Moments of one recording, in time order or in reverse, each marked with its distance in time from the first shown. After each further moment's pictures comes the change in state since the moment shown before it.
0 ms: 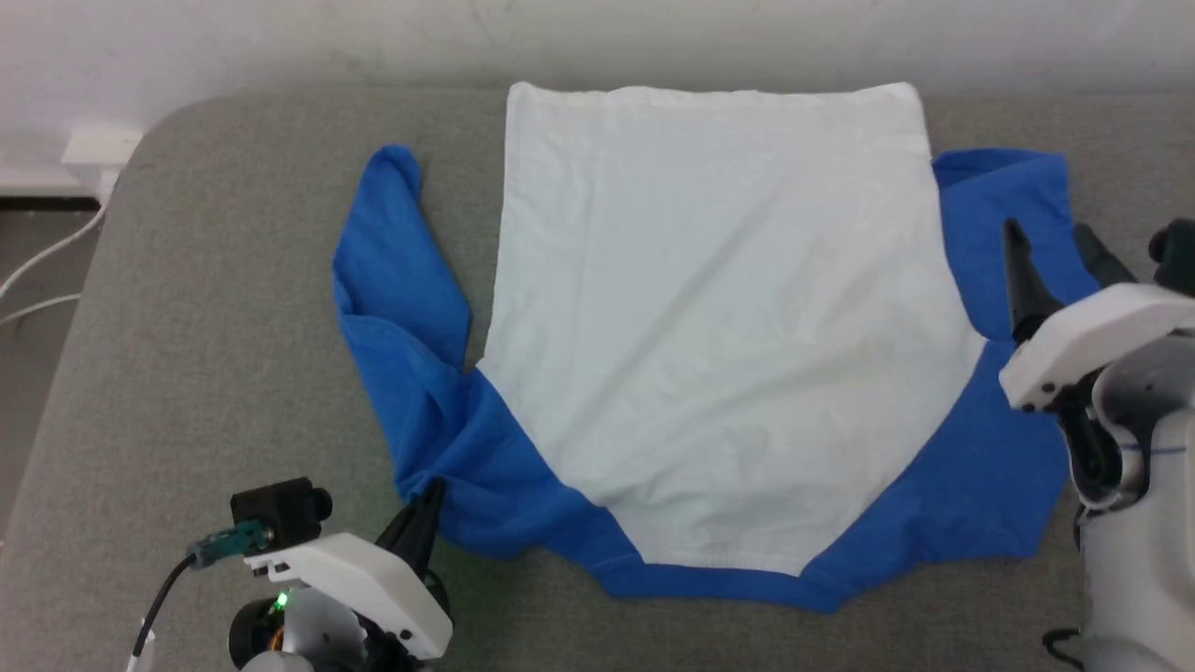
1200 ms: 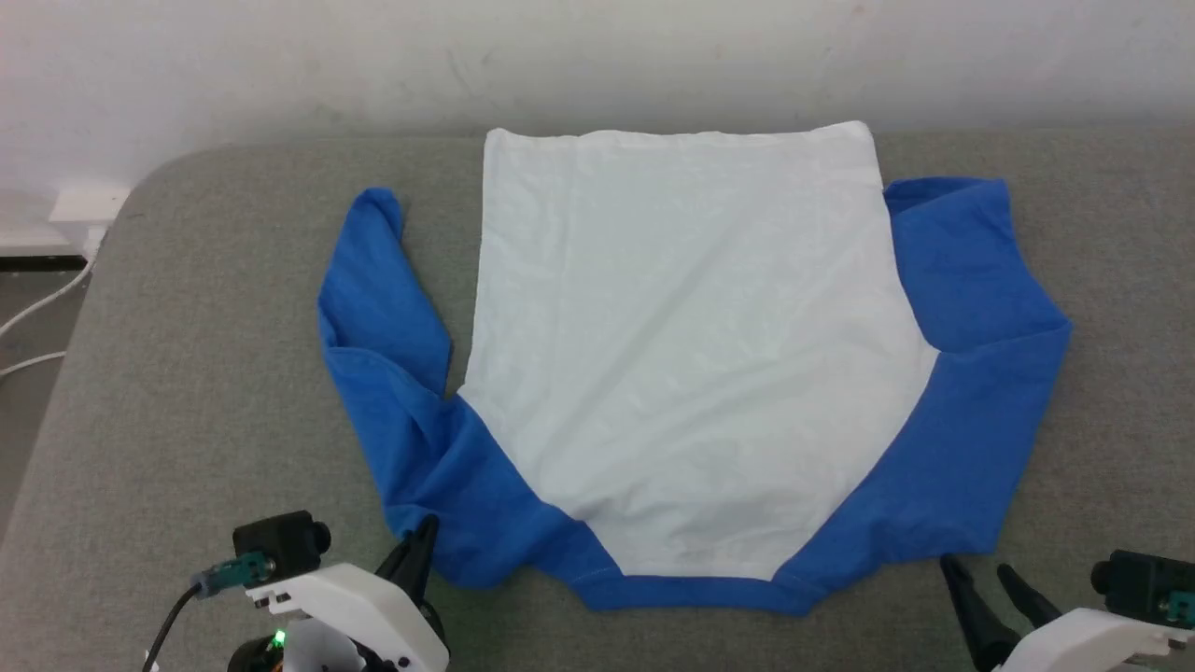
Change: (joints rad) left arm 0.026 -0.005 -0.008 0.053 -0.007 0.005 -0.024; right arm 0.585 0.001 0.074 -0.190 0.270 0.000 0.063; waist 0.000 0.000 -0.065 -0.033
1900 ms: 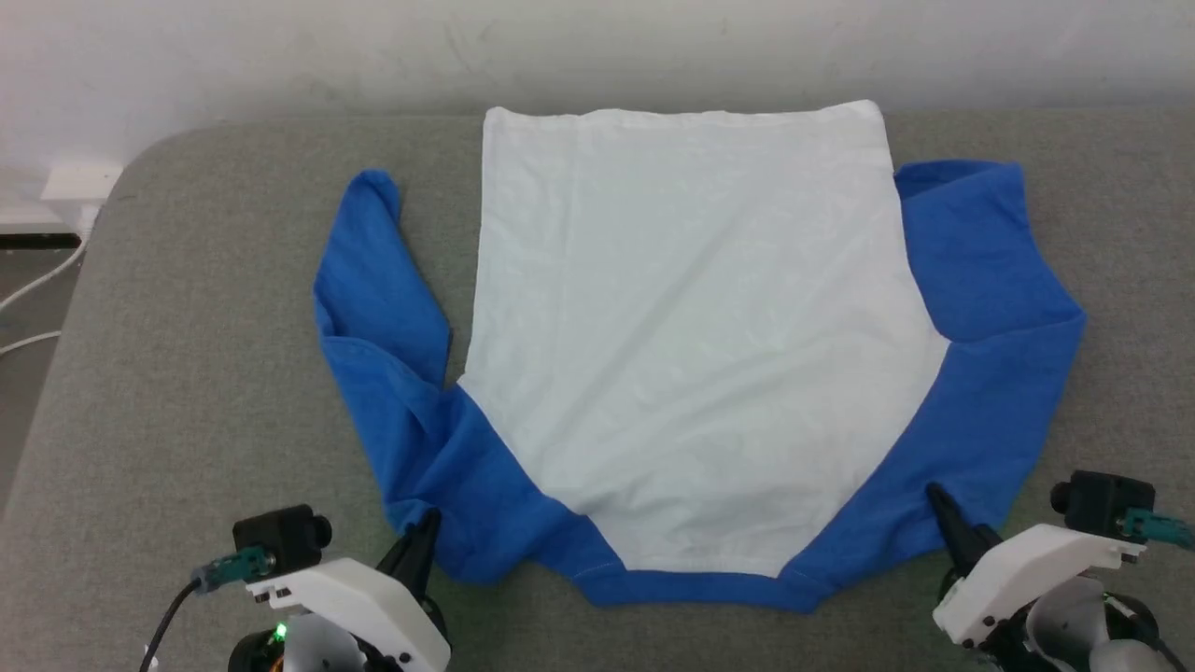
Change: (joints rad) left arm -0.001 0.006 -0.004 -0.022 -0.004 0.011 0.007; right arm -0.212 0.001 0.053 0.214 0.067 0.000 -0.056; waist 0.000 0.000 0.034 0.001
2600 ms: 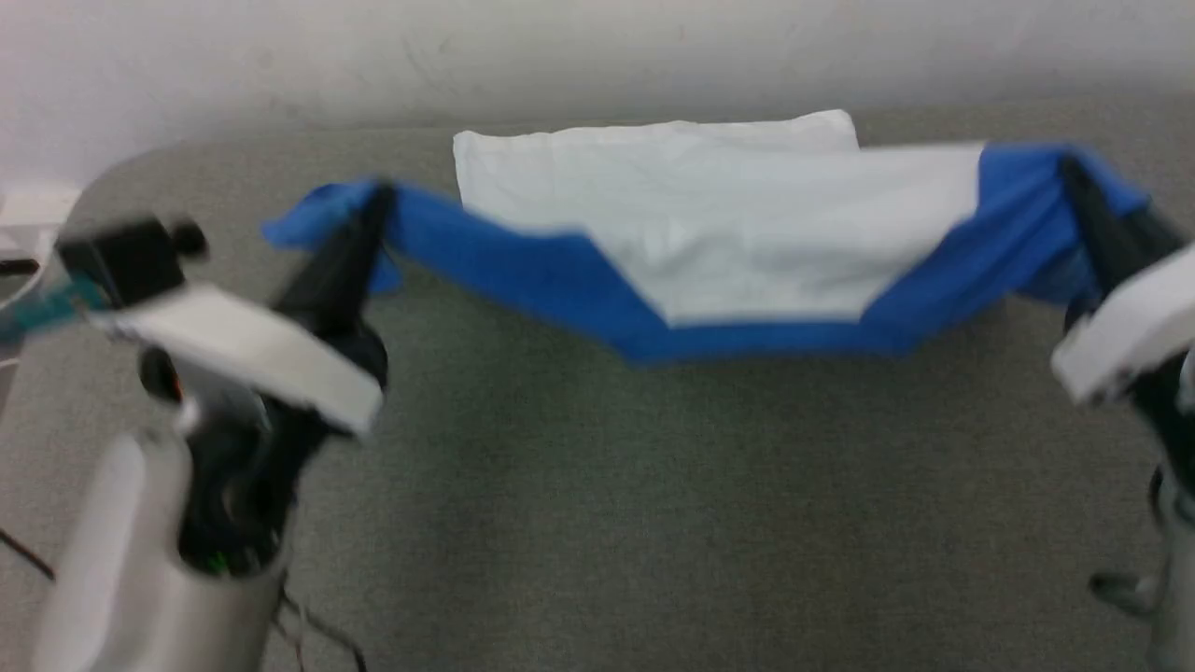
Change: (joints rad) left arm -0.340 0.053 0.084 -0.246 -0.101 -0.044 0.082; right arm -0.291 -0.042 -0.050 -0.532 -0.231 0.000 0.356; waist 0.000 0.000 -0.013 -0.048
